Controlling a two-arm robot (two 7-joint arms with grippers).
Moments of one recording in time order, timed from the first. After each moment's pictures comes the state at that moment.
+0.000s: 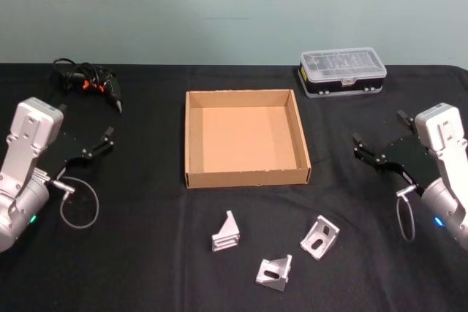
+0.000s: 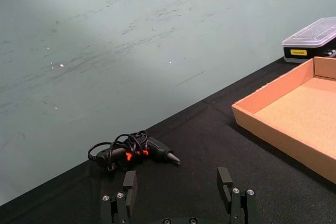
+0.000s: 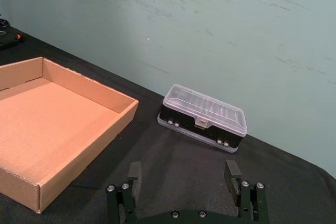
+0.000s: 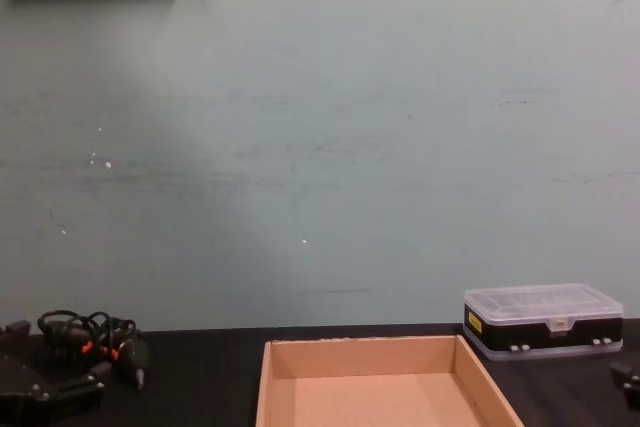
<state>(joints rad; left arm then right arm) -0.20 0.60 0.45 -1.41 -0.25 -0.12 0.03 0.20 0.60 -0.45 -1.41 0.25 -0.12 -0.03</state>
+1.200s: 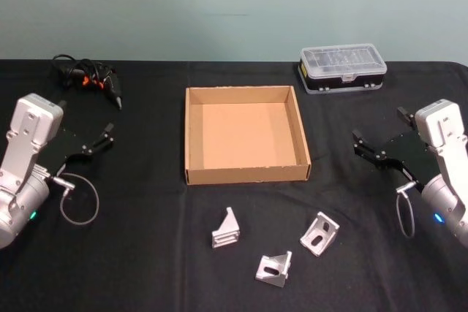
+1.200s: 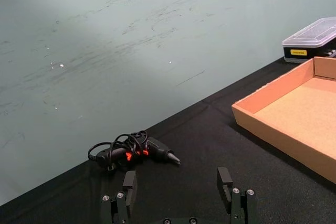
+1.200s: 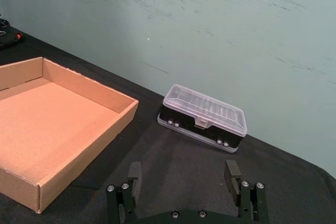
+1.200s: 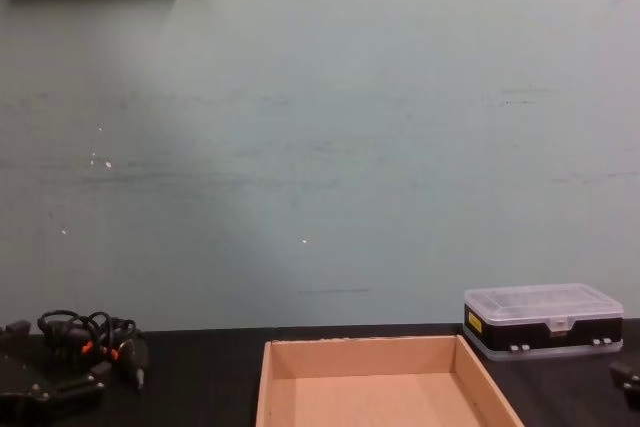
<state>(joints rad) -0.20 0.60 0.45 -1.41 -0.25 -0.12 0.03 0.20 0.60 -0.45 -1.41 0.25 -0.12 -0.03</state>
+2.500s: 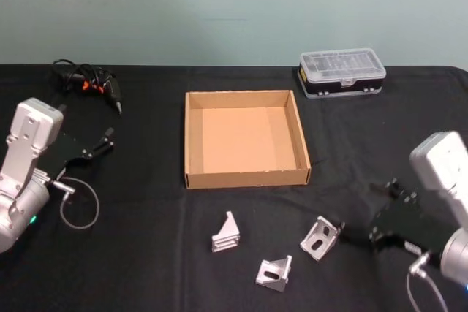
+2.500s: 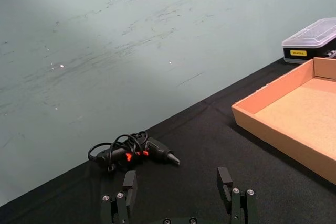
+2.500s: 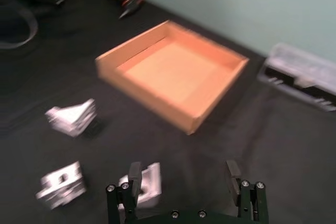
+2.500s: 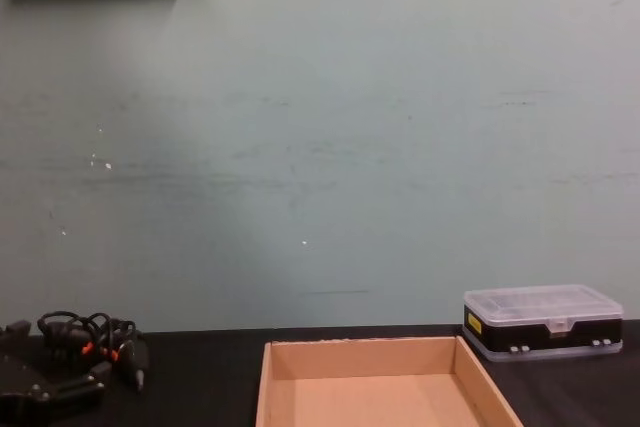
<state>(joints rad) -0.20 0.60 0.45 -1.41 -0.25 -0.12 0.03 -0.15 0.85 -0.30 -2.01 0.45 0.33 0.13</state>
